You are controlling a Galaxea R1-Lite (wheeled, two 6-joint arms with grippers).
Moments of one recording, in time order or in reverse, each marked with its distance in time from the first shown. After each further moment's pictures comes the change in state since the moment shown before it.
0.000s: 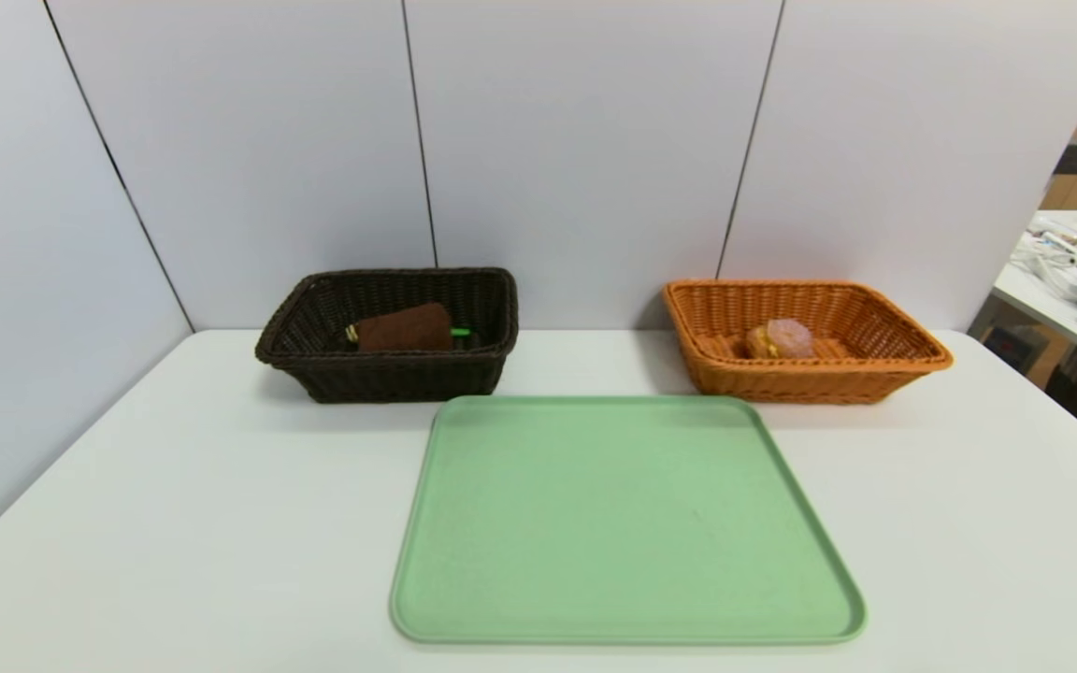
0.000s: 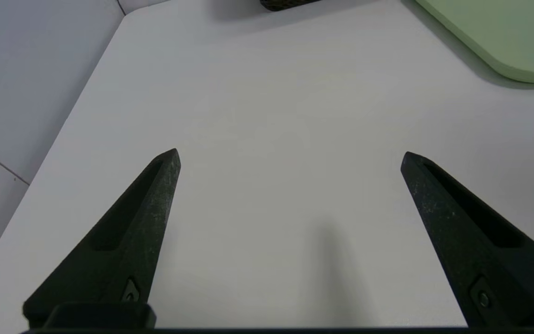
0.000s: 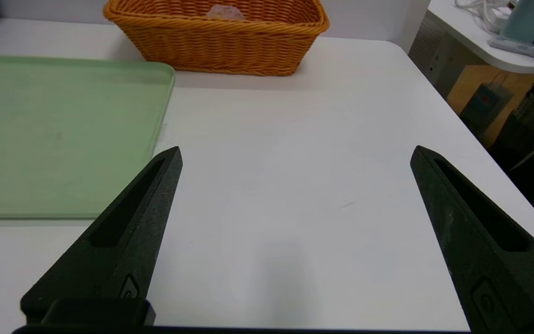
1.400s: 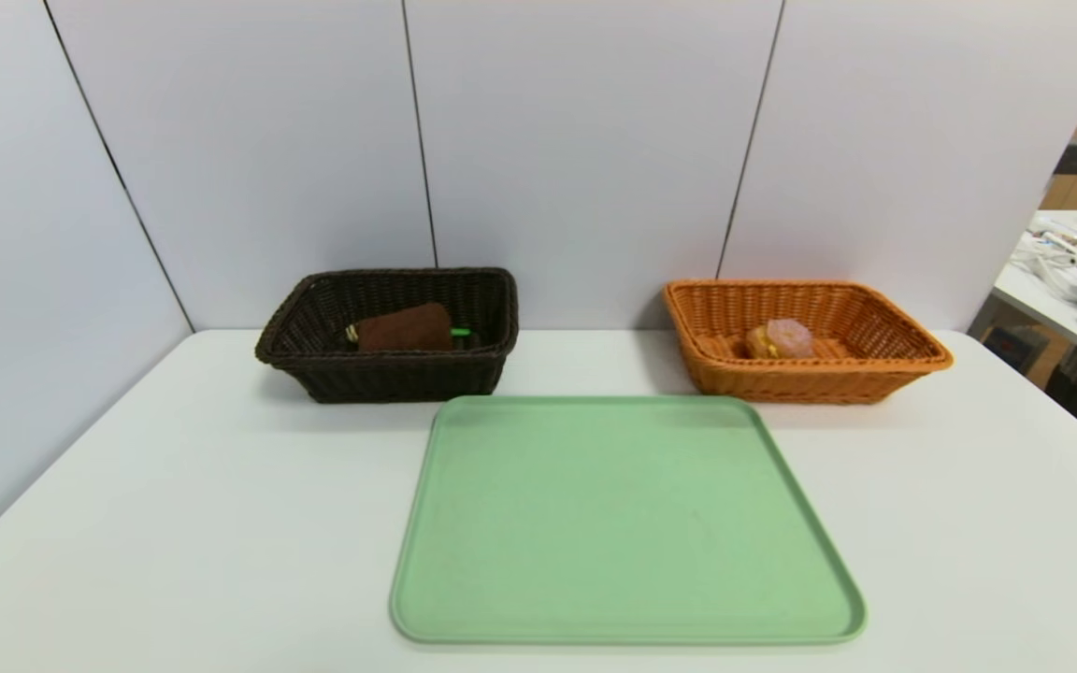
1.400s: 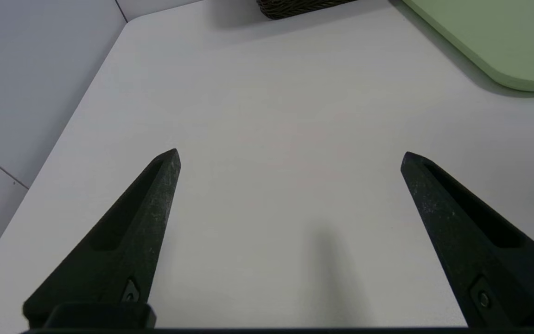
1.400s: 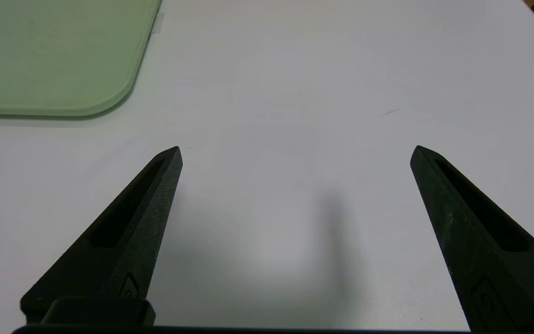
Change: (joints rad) left arm 0.000 -0.016 0.013 -0.024 -0.001 -0.010; right arm 0.003 -0.001 0.122 0.097 0.036 0.013
